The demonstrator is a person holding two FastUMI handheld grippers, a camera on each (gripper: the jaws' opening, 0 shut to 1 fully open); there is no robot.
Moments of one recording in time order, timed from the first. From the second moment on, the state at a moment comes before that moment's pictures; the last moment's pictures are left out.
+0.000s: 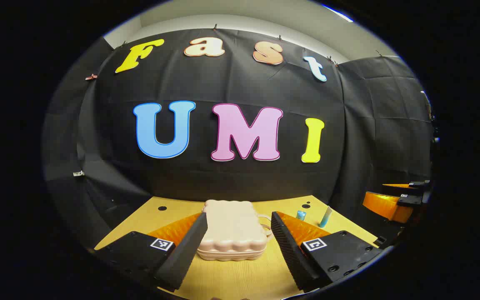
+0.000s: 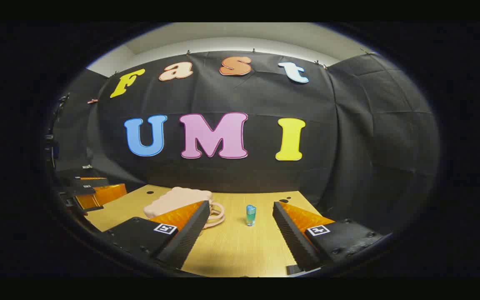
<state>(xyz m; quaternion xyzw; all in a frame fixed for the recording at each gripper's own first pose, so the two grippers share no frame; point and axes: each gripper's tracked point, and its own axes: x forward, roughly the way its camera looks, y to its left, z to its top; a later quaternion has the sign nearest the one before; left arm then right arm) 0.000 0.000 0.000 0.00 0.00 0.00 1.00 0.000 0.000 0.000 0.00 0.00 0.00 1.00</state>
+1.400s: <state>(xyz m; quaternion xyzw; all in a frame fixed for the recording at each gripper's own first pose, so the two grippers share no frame) 0.080 -0.061 -0.011 -0.04 0.06 -0.07 0.99 0.033 -0.045 -0.011 0.00 0.02 -0.04 1.00</state>
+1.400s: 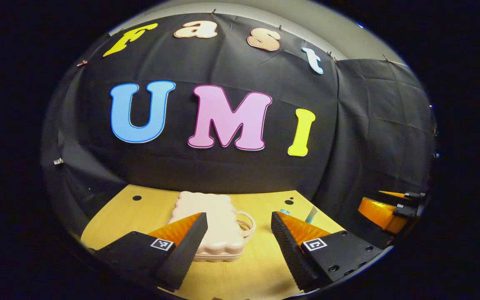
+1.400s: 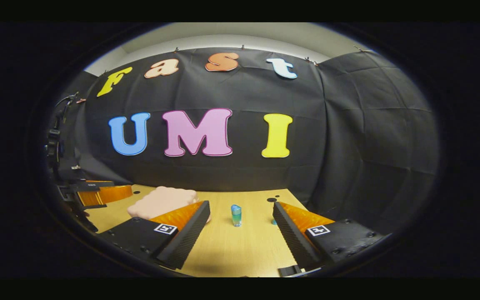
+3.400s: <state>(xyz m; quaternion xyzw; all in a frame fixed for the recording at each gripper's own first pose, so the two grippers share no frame) 0.321 -0.134 -0.155 0.00 0.35 -0.02 0.94 0.154 -0.152 -0.089 0.02 0.11 -0.09 0.99</state>
